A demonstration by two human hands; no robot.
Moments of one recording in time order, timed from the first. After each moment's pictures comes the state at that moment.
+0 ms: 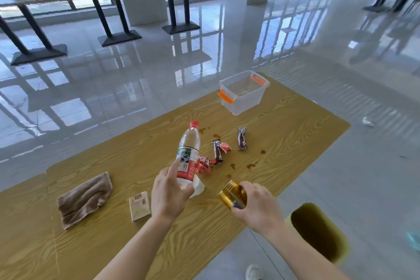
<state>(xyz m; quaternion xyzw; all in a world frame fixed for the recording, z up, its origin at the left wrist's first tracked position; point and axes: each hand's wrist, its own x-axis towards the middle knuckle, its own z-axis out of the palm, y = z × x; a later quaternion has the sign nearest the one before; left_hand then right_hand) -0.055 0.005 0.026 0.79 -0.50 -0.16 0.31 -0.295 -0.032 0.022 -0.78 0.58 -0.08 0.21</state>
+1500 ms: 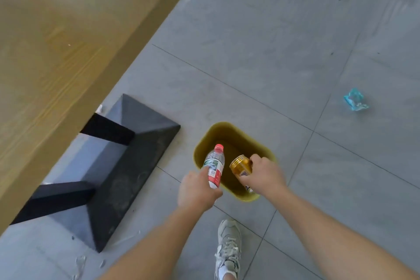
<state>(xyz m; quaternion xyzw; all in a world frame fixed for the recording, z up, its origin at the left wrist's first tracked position) -0.569 -0.147 -0.388 0.69 -0.61 -0.37 -0.12 -0.756 -0.142 -0.402 -0.53 0.78 0.10 0.33</state>
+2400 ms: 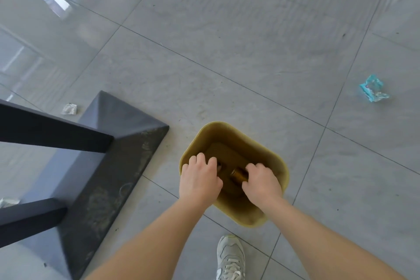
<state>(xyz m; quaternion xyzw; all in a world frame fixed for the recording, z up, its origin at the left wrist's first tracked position) -0.604 -0.199 -0.502 0.59 -0.77 -0.22 -0.11 -0.767 -0.155 -0.536 -0.52 0.78 0.08 0.33</state>
